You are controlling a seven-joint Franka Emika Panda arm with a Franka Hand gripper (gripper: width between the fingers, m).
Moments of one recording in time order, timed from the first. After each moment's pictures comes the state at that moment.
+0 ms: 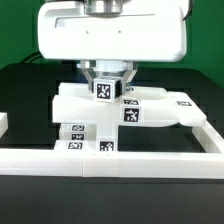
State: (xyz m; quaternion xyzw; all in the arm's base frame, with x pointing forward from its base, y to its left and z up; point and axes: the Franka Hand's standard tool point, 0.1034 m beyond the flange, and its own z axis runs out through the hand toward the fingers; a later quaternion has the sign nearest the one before) arm 0.642 -0.030 0.109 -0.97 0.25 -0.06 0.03
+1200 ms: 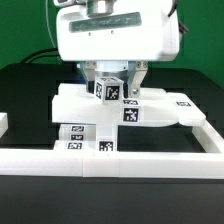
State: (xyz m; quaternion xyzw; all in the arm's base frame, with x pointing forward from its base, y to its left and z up) arm 0.643 -0.027 0.108 -0.91 0.40 -0.08 0.05
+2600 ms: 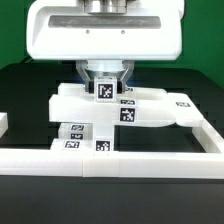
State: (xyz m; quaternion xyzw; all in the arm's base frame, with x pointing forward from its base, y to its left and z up) arm 0.641 -0.033 0.109 -0.99 0.13 -0.07 0.02
